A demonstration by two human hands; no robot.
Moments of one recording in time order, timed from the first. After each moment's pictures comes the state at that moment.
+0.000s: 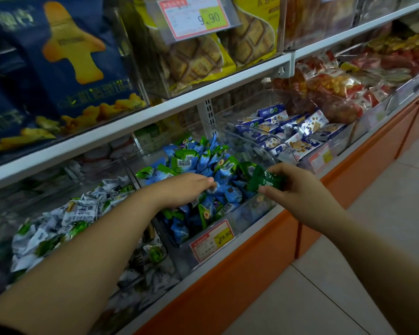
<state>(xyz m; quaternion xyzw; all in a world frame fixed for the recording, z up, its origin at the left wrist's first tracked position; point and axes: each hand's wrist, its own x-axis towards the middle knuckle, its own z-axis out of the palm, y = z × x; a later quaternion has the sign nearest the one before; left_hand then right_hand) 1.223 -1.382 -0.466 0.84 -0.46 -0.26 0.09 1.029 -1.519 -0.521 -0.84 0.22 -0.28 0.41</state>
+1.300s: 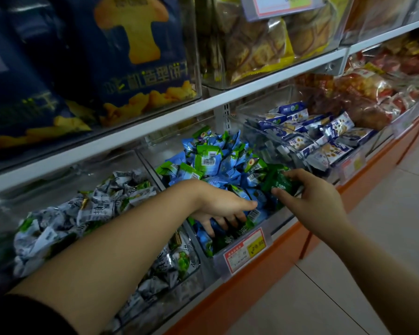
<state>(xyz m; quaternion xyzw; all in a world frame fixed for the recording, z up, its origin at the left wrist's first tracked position) 1.218 -1.387 -0.466 0.77 -0.35 -0.53 0.00 1.073 -1.498 -0.524 -0.85 0.35 -0.29 0.25</state>
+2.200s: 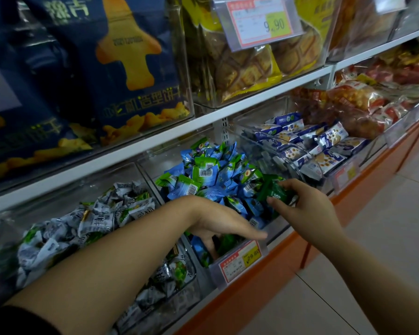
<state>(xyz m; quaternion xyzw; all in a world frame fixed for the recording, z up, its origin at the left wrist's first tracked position) 1.207 -1.382 -0.463 0.73 -0.41 -0.55 0.04 1.072 -1.503 -0.526 -0.86 0.34 -0.29 0.27</state>
